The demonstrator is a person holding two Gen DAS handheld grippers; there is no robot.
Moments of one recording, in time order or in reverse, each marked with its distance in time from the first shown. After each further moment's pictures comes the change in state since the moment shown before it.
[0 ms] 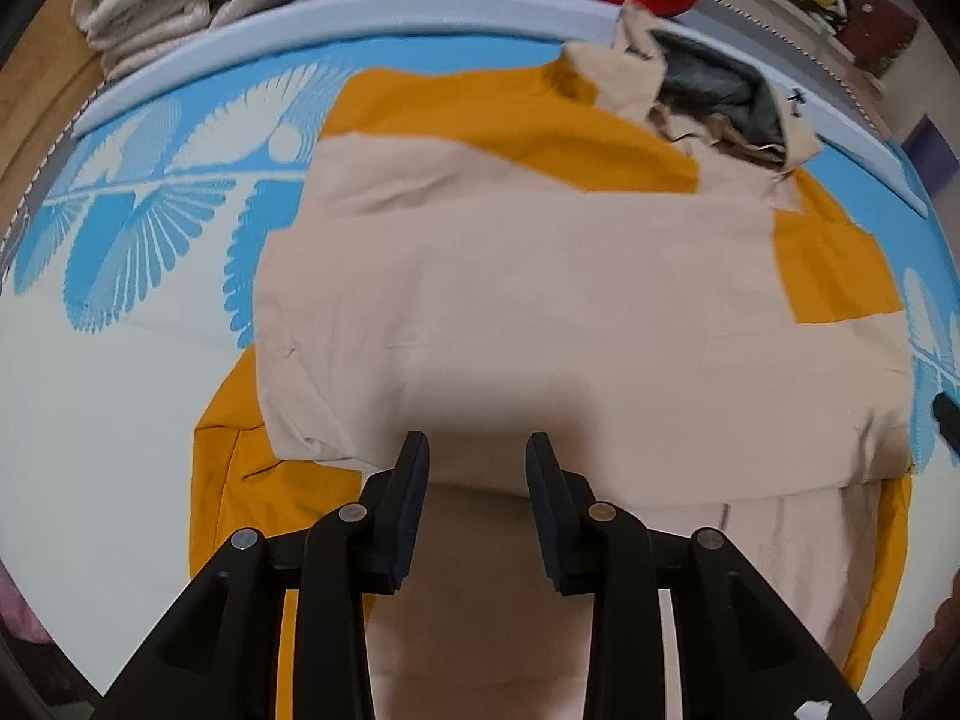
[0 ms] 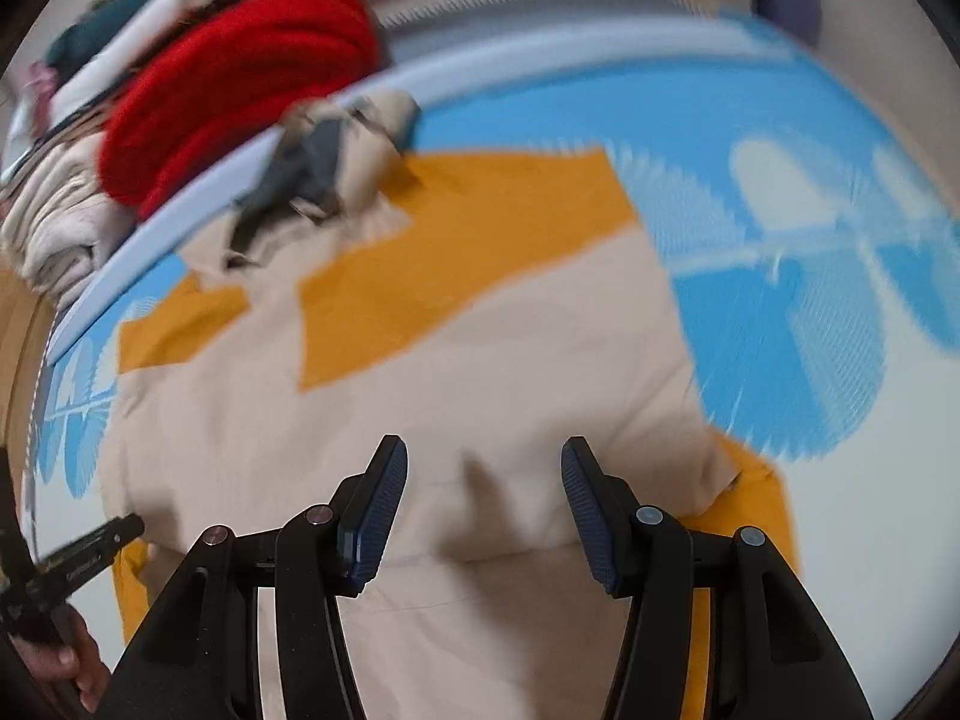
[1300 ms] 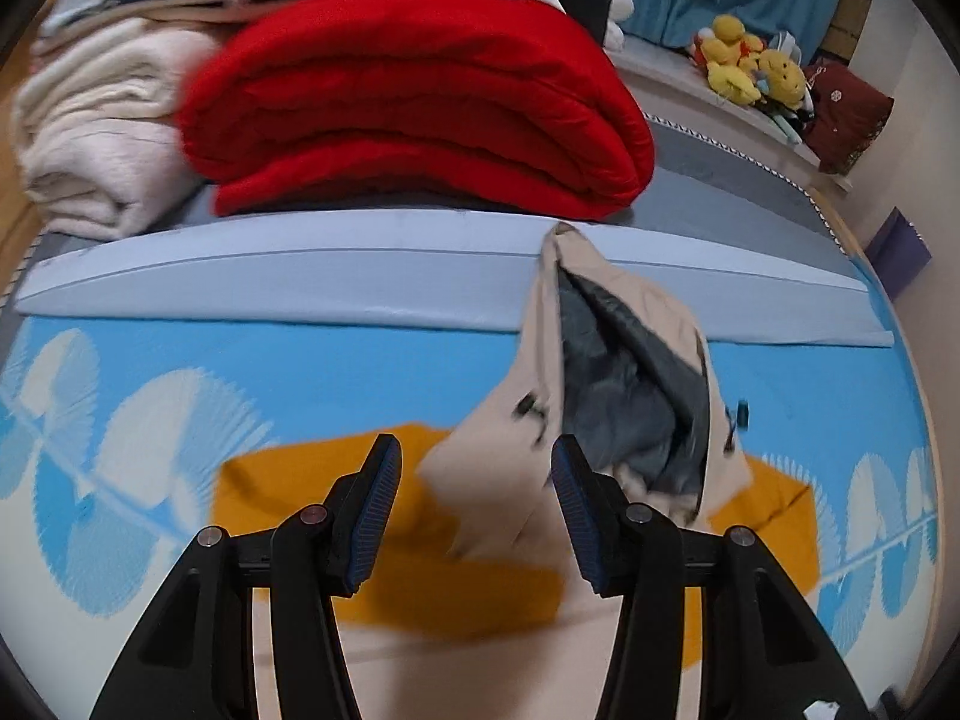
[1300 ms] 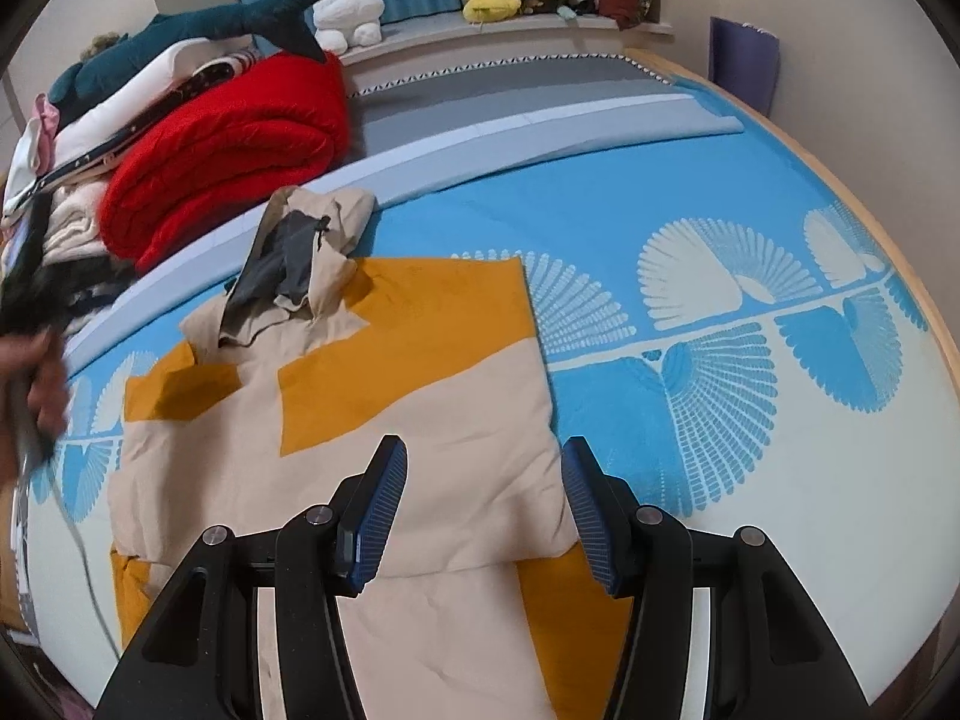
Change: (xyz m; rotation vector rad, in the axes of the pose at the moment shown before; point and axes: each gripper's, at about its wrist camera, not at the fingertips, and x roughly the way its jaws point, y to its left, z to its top) left arm -0.007 -0.075 0.259 0.022 -0.215 -0.112; right arm -0.077 -0.057 0.025 0.019 -0.085 -0.062
